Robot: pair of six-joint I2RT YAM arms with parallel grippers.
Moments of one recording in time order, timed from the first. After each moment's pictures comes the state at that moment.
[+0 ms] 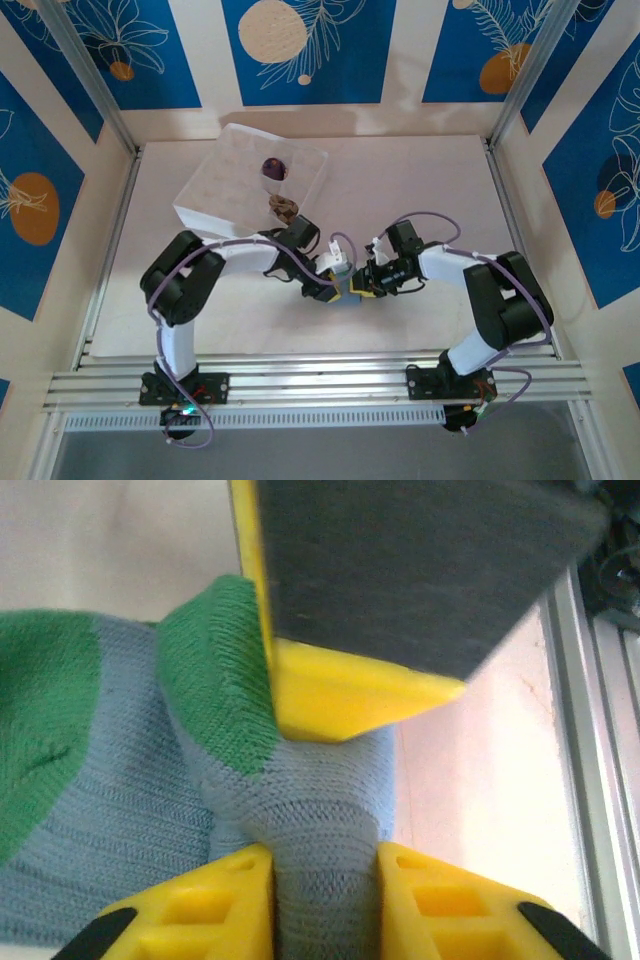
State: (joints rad) left arm -0.73 1.88 1.06 -0.30 0.76 0.44; right arm 0.36 1.58 0.70 -0.39 -0.75 0.48
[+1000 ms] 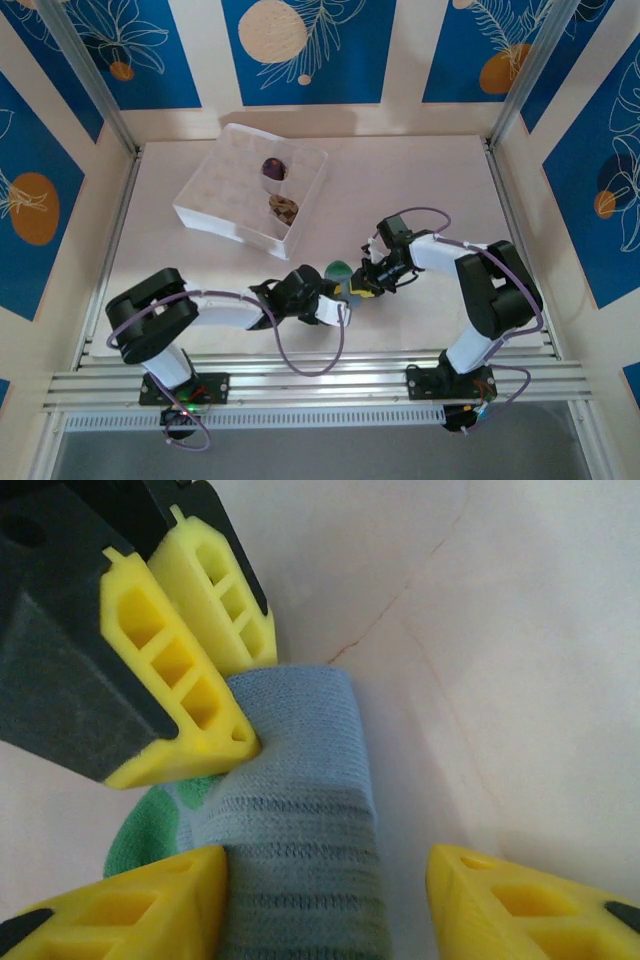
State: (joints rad) left arm -1.04 1.65 0.67 0.27 0.04 0.95; right arm 0.40 1.65 0.82 -0.56 -0.67 0.48
